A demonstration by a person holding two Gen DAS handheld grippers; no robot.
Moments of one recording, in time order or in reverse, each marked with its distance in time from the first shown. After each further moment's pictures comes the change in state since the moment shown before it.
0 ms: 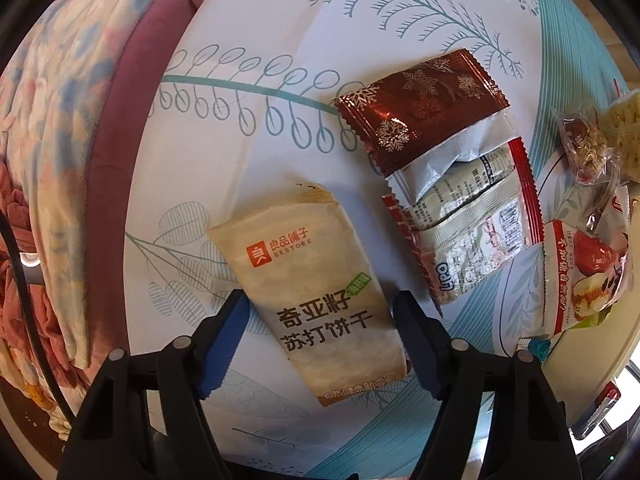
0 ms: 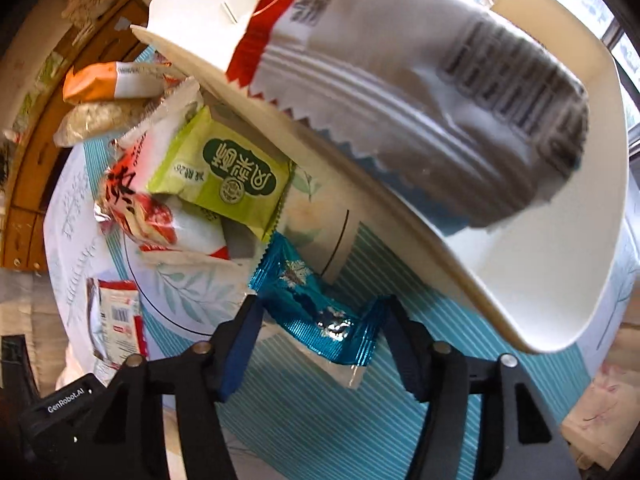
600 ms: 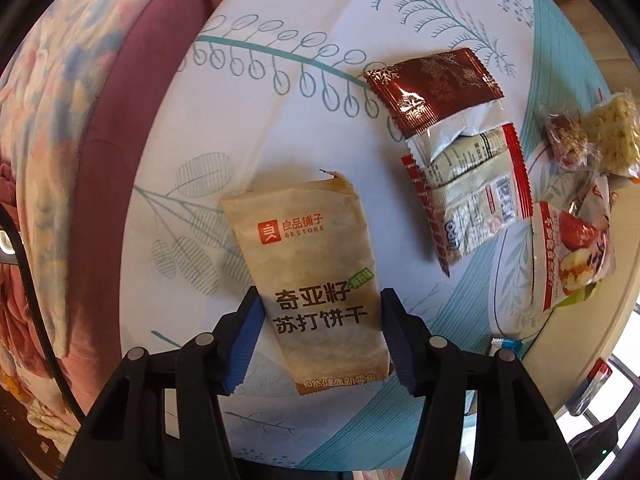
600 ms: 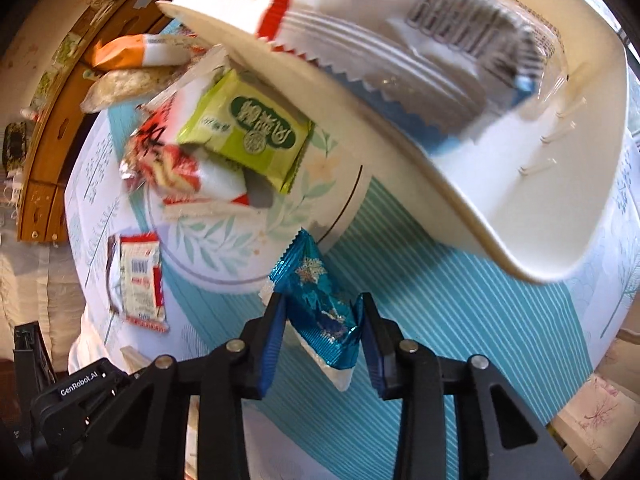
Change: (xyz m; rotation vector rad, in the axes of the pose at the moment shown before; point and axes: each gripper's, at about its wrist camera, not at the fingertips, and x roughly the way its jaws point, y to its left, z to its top) left arm -0.006 0.035 -0.040 -0.030 -0.014 -0.101; right arm -0.012 -0.005 -0.021 -0.057 0.093 0.088
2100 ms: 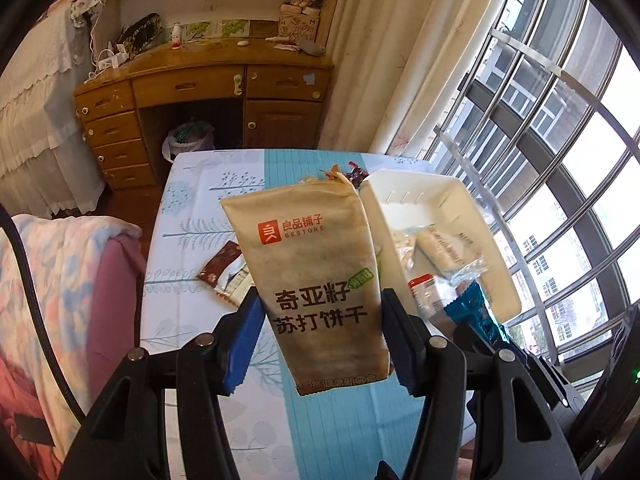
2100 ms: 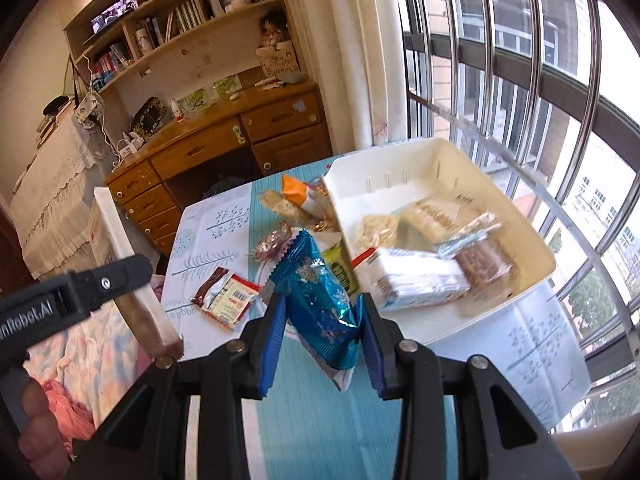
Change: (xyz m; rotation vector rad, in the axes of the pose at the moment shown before) left arm -0.199 -0.086 -0.190 0.585 -0.732 -0.217; right arm -0.179 -0.025 -0.041 -0.505 -0.552 0.160
